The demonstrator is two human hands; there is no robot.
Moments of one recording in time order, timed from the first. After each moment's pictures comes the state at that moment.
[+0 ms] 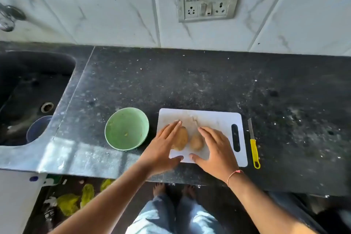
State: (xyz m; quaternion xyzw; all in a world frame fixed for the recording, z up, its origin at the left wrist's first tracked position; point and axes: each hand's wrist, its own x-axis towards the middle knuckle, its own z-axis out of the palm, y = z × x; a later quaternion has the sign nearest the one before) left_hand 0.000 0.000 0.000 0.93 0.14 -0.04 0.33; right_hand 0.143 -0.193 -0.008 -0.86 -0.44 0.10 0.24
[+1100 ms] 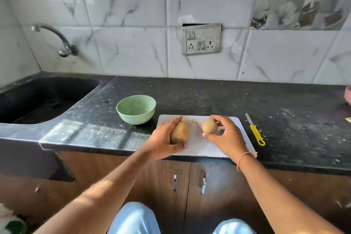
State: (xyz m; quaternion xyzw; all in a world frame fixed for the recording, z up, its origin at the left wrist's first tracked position) left_hand -0.056 -0.041 -0.078 0.91 0.16 0.14 0.35; right_hand 0.120 -0.236 -0.083 -0.78 -0.37 0.00 0.51
